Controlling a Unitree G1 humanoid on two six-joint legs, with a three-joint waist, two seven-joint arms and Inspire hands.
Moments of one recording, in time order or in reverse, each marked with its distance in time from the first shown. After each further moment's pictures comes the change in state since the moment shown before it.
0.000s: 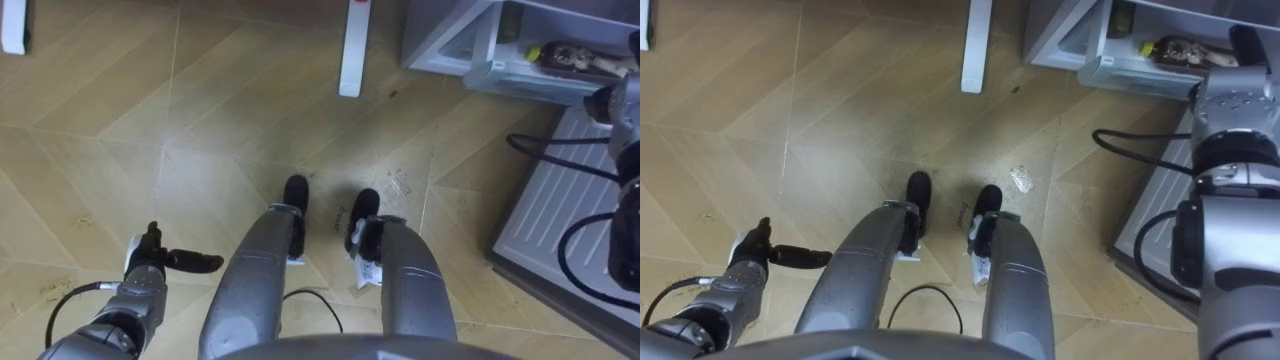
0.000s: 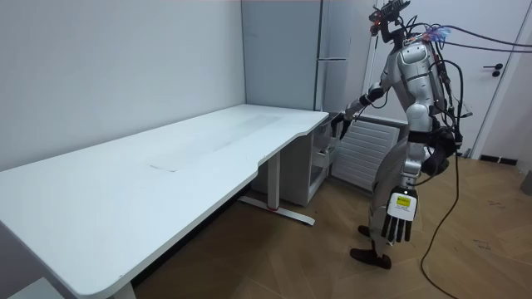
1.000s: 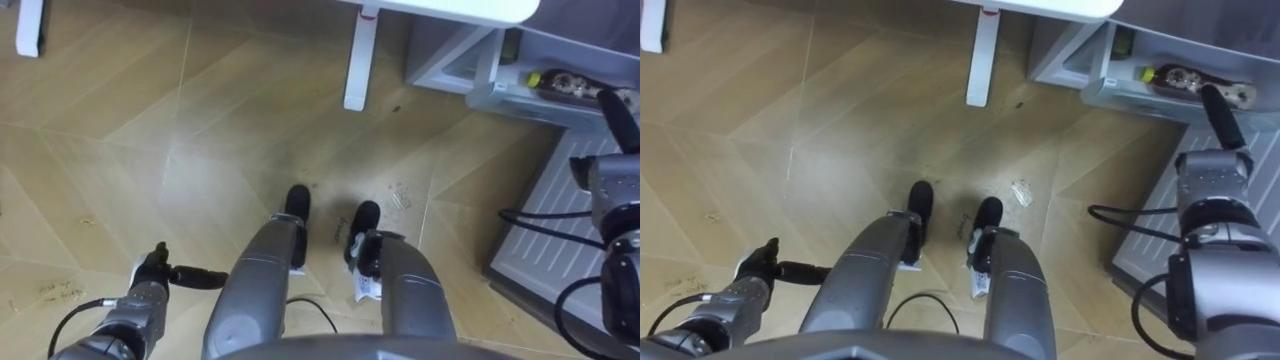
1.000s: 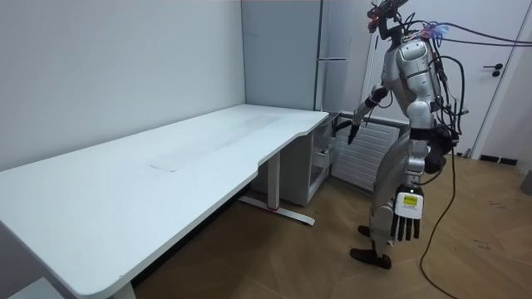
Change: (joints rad) left arm 0.024 -0.009 -0.003 0.000 -0.041 0.034 -0.062; right arm 0.159 0.030 0.026 0.068 0.001 0.002 0.164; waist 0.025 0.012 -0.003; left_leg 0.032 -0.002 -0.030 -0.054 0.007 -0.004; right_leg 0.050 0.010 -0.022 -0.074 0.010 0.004
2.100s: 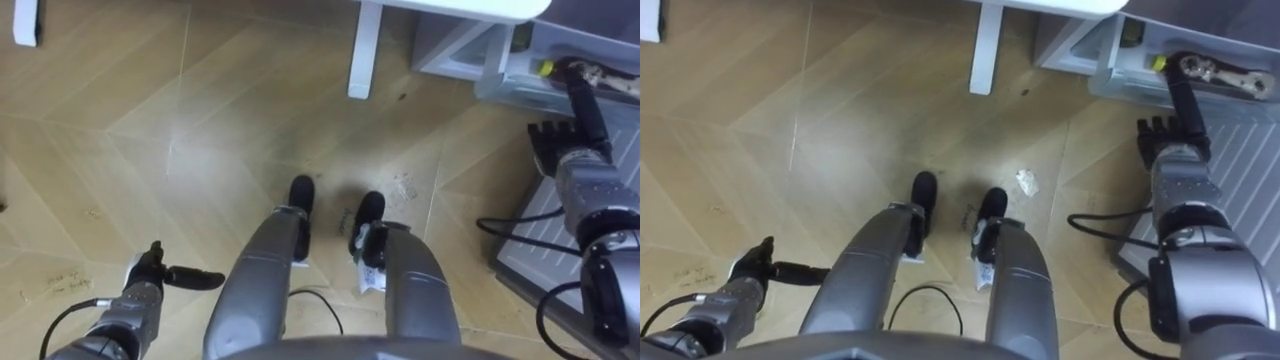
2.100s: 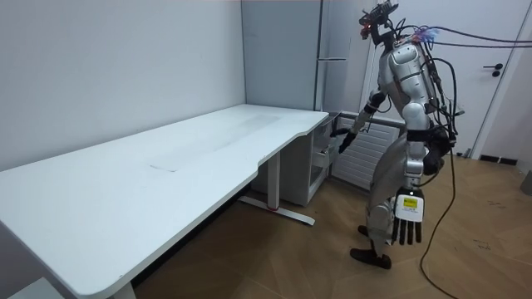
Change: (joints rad) left arm -0.002 0.025 -0.020 0.010 0.000 0.003 -0.006; right arm 0.001 0.063 0.030 0.055 0.133 0.061 0.371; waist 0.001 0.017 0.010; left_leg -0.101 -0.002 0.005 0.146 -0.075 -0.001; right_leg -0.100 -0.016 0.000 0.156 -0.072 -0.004
